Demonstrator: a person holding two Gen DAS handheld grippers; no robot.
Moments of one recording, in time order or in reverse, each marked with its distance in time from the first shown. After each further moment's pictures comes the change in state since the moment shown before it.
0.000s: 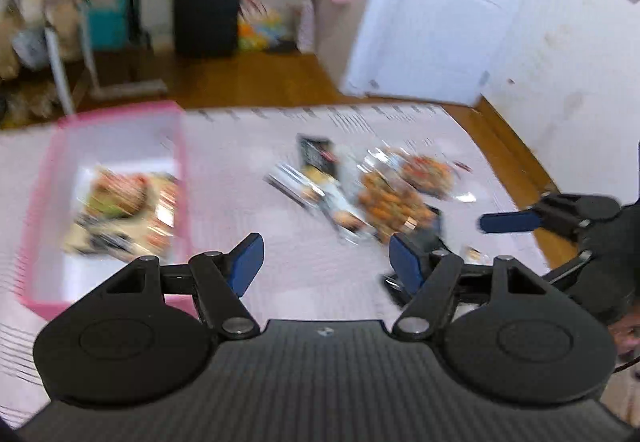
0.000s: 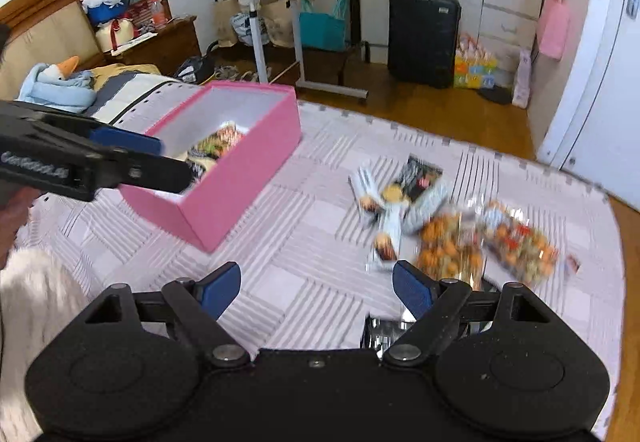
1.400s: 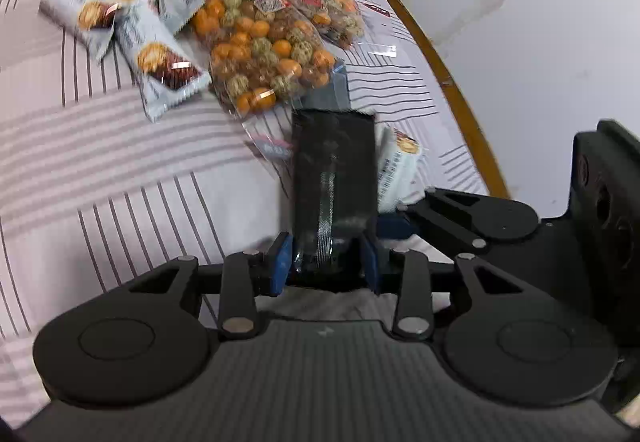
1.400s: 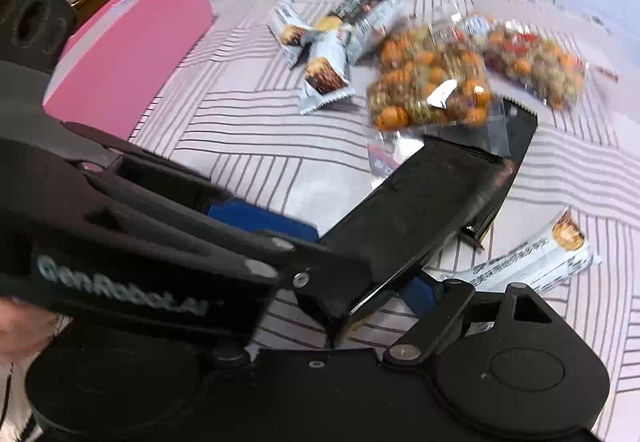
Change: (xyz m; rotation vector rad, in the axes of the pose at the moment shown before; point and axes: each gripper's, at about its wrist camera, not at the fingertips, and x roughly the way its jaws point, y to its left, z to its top) left arm 0.210 -0.045 -0.067 -0.031 0.371 -0.423; right arm 0.122 -0.052 -0.081 0.208 0.181 -0.058
